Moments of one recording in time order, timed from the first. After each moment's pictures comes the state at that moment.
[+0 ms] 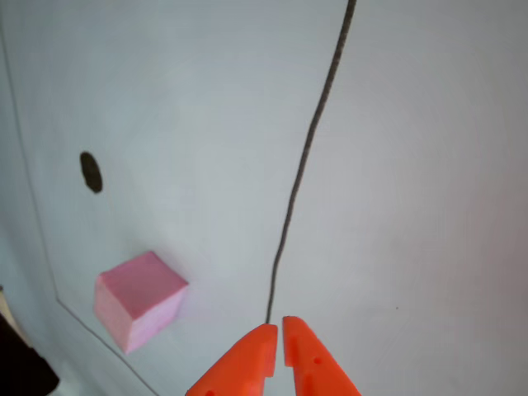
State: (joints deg) arm -1.0 186.9 174.7 58.3 2.1
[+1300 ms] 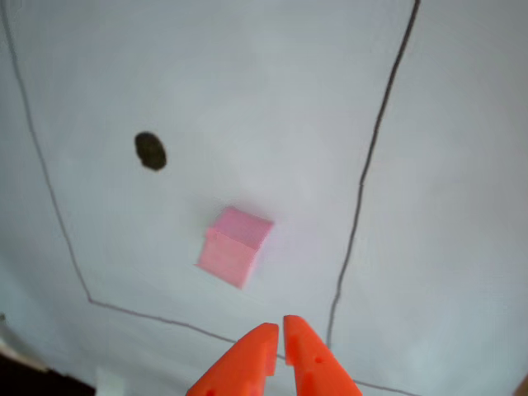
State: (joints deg) arm -5.7 119.1 108.8 73.8 11.7
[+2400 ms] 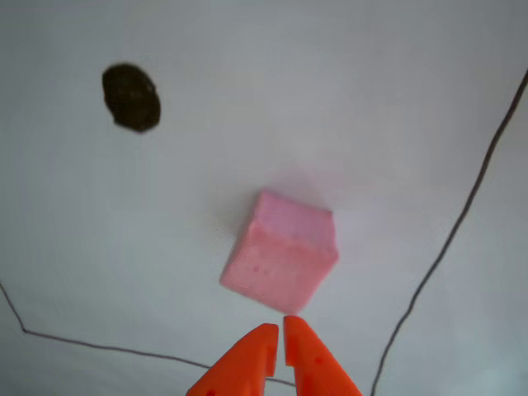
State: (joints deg) arm -15.4 85.7 88.9 68.5 16.3
